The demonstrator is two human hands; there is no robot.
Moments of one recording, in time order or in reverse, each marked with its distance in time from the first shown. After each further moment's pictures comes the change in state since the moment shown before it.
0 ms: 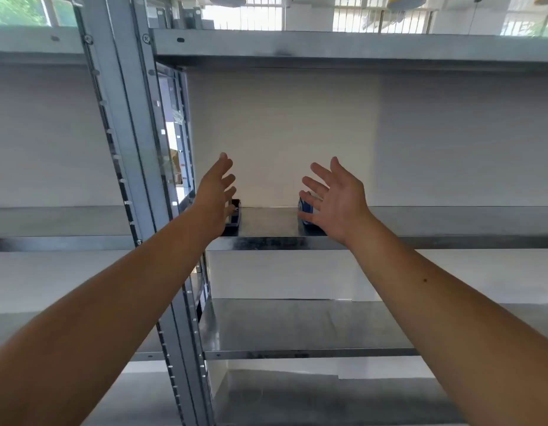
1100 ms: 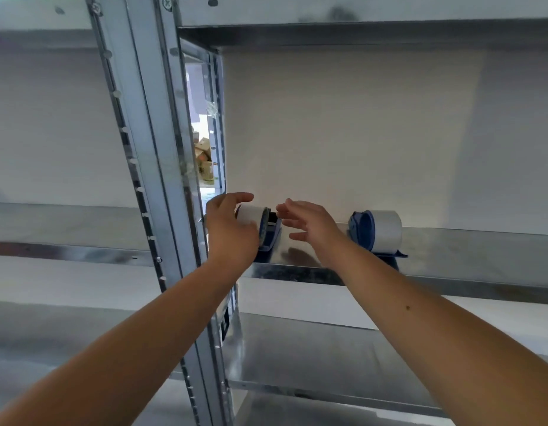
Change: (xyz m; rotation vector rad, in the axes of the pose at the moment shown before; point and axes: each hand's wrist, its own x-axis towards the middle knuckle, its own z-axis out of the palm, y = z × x) left_hand 0.059 -0.058 -0.042 0.671 0.438 0.340; right_hand 0.134 0.090 0.055 -0.535 -0.148 -0.012
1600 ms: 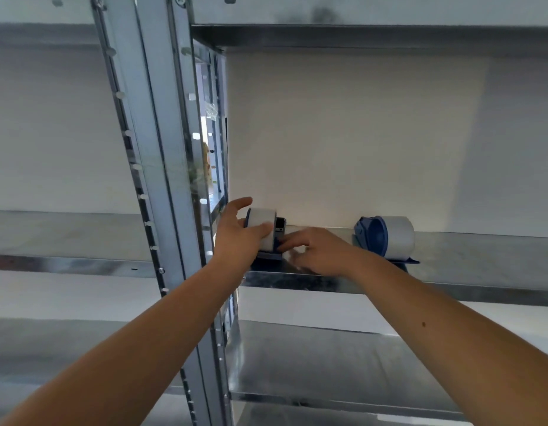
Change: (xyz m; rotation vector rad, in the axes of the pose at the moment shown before) left_hand 0.022 -0.014 -0.003 -0.415 -0.194 -0.233; right_hand 0.000 0.009 -0.003 -0.877 -0.265 -0.143
